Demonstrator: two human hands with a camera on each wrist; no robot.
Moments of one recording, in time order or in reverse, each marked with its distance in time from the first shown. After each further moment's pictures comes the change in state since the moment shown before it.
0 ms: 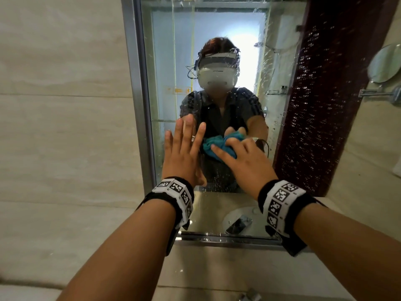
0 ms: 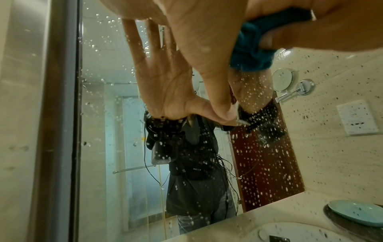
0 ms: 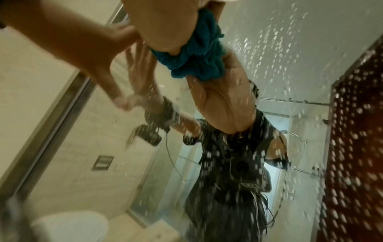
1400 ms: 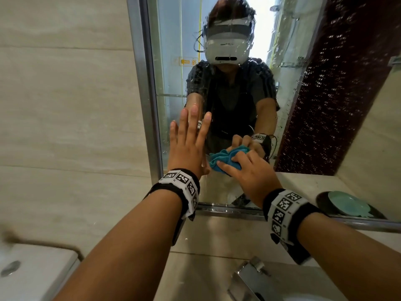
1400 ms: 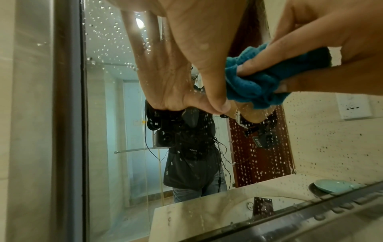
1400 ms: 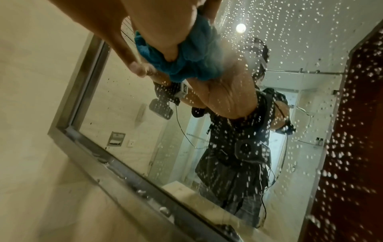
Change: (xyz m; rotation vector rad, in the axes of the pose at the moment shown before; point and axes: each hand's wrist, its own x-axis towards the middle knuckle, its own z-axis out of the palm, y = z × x) left_hand -0.032 0.004 0.056 -0.018 0.007 -0.012; right_hand -0.072 -0.039 0.033 0.056 -0.113 -0.087
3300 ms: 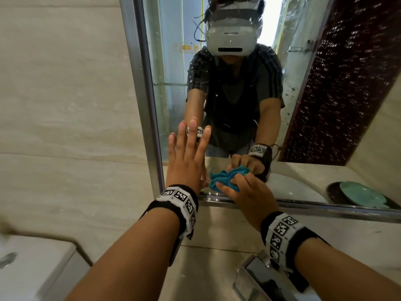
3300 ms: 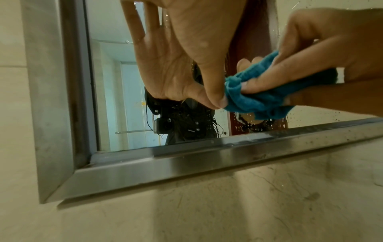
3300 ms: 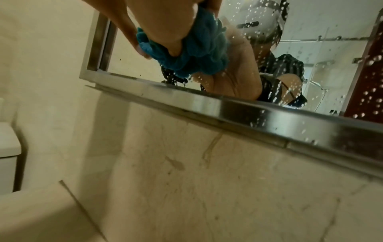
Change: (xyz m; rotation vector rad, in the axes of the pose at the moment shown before) left_hand -0.041 -0.003 0.076 0.009 0.074 -0.006; right_hand -0.061 -0.048 0.060 -0.016 -0.116 0.028
